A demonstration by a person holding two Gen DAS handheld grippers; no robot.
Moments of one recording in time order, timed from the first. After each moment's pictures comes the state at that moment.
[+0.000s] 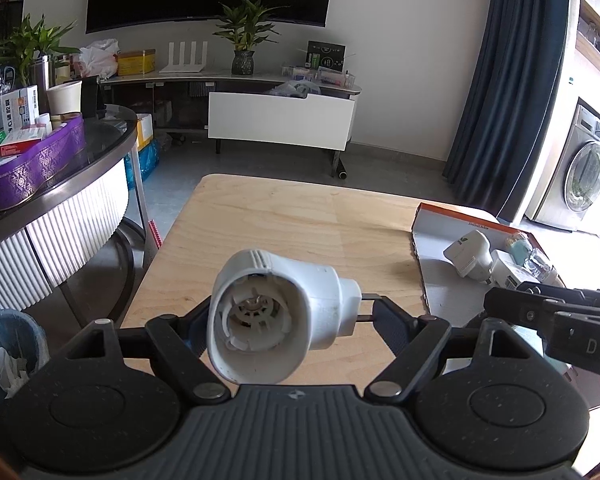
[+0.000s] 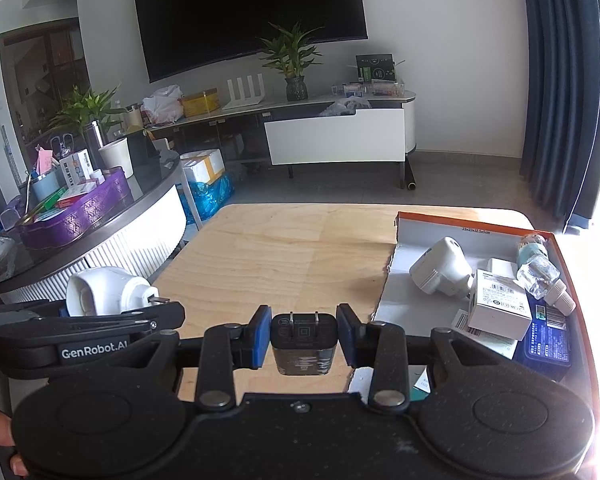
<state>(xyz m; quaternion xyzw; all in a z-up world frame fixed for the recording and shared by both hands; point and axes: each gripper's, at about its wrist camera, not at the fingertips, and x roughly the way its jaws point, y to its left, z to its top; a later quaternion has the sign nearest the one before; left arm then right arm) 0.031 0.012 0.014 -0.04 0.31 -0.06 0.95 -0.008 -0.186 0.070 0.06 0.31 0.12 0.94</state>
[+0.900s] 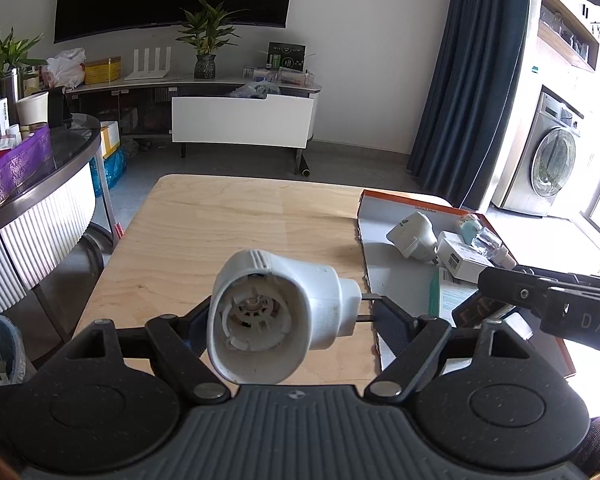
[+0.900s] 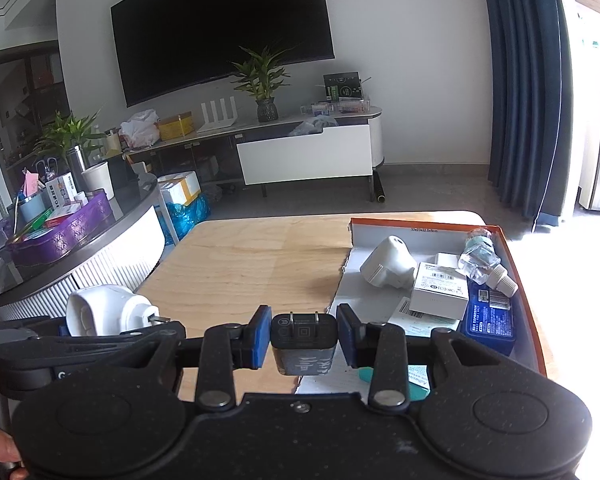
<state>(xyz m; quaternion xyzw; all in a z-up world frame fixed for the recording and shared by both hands) 0.003 -0.017 0.017 -0.02 0.31 -0.11 0.94 -0.051 -0.223 0.078 0.08 0.28 0.08 0.95</state>
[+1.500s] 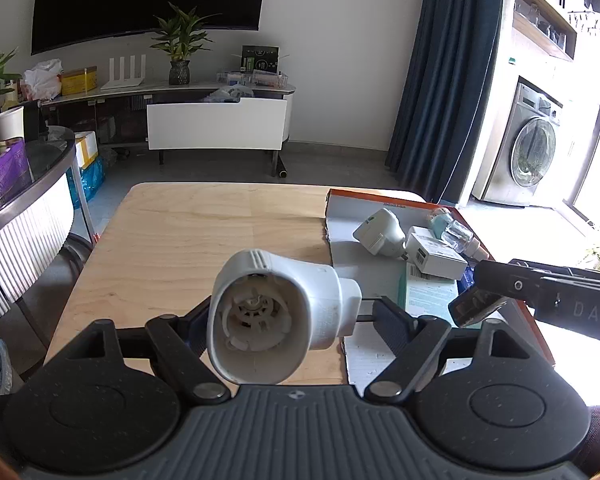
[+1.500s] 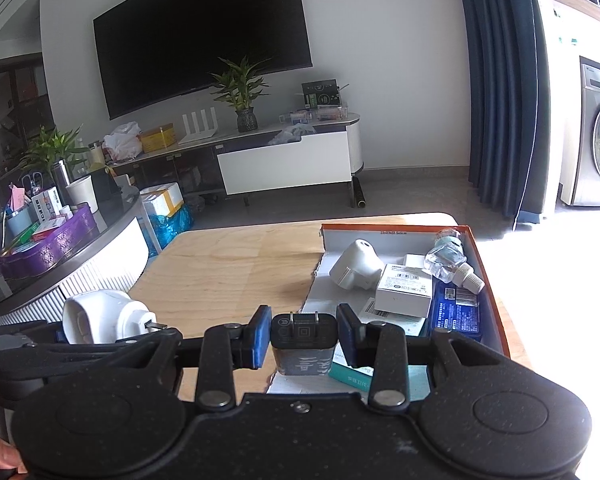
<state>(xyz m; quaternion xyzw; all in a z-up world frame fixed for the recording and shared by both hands) -0.002 -0.036 0.018 -0.01 0.30 -0.14 0.94 -0.065 -0.248 0.081 0.09 0.28 0.05 0.96</state>
